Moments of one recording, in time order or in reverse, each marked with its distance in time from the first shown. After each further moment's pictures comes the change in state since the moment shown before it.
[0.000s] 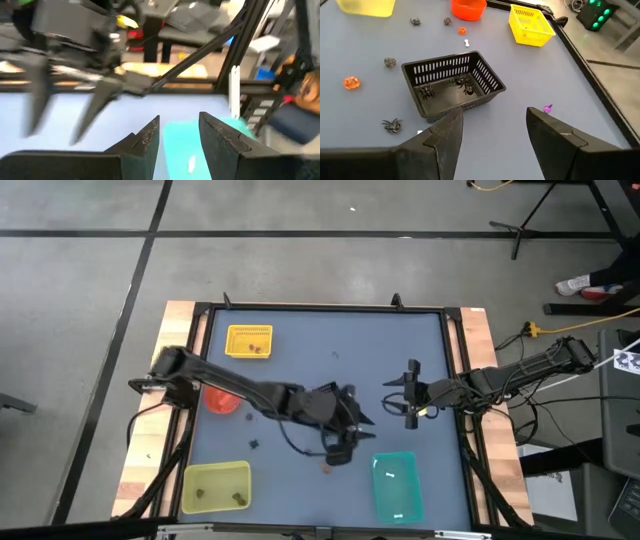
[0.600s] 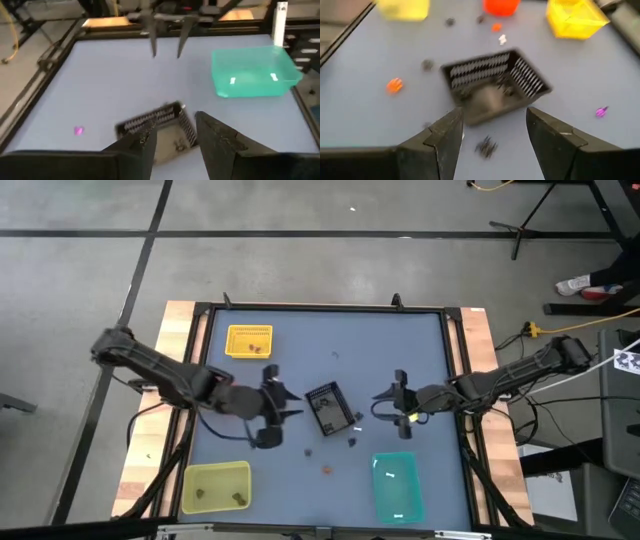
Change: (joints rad) left arm -0.121 -0.553 -0.367 -0.454 -0.331 -0.047; right arm 0.000 0.148 0.000 0.152 -0.136 0.068
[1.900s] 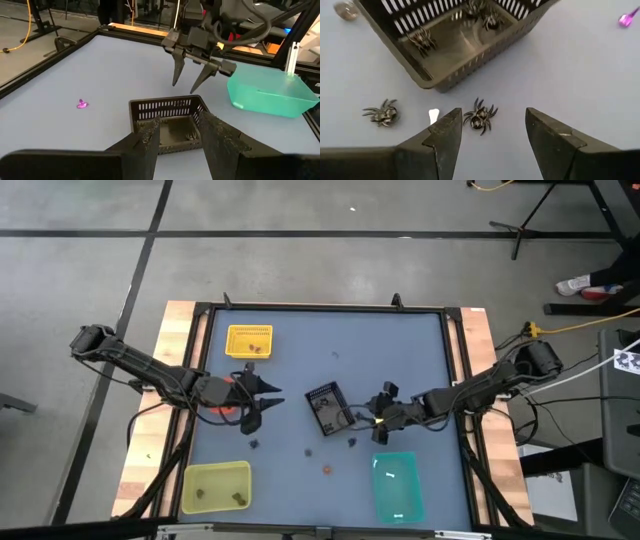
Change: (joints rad) left arm 0.054 -0.352 -0.678 0.581 -0.014 -0.102; right arm 0.000 0.443 0.000 0.118 0.103 0.337
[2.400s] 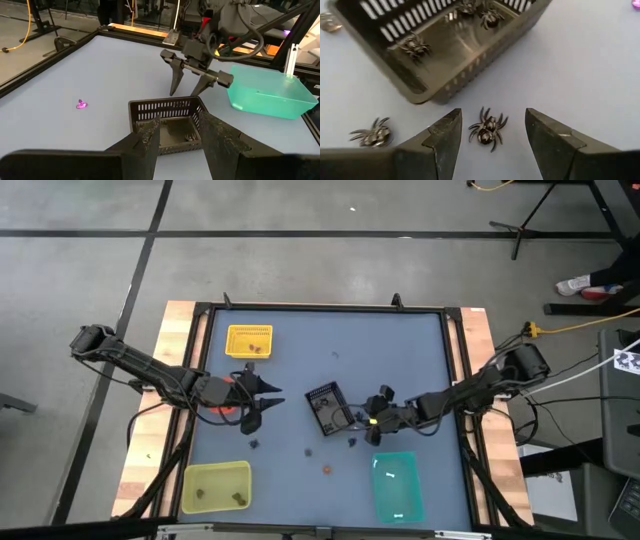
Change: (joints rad) left arm 0.000 0.000 0.000 0.005 0.000 -0.005; right arm 0.000 0.123 0.000 0.133 0.028 0.092
